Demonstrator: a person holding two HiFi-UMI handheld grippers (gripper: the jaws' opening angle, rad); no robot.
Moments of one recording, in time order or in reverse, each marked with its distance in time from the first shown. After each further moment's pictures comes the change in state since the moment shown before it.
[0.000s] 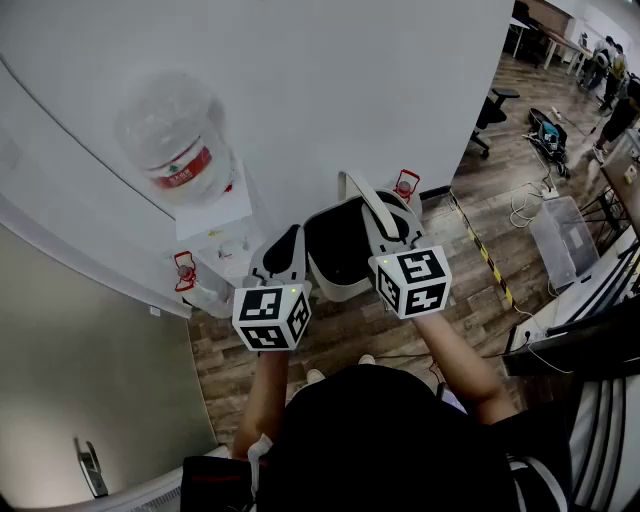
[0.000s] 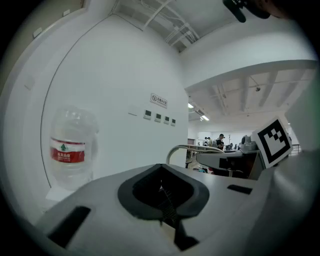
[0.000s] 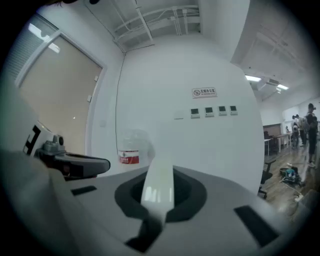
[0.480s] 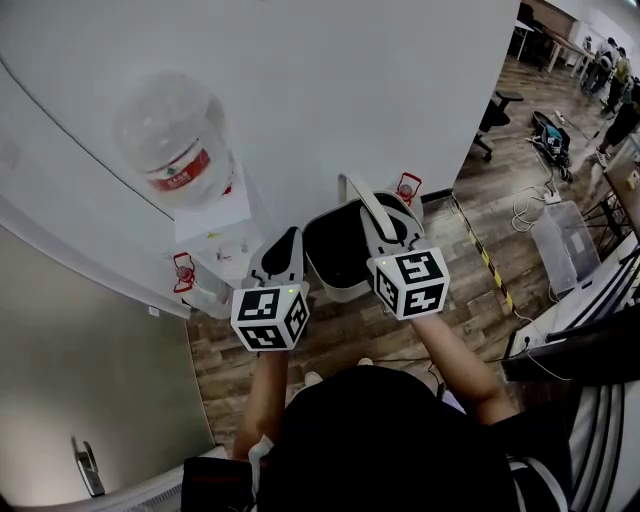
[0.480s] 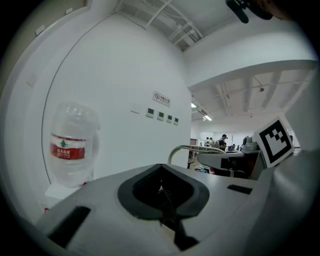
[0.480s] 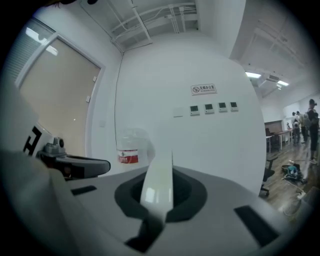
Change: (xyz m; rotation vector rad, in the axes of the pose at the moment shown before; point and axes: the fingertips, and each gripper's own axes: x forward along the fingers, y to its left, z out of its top) left arm 0.016 0.007 -0.007 -0.029 0.009 0.022; right arm 0.014 -0.010 -0.006 0.021 0.016 0.013
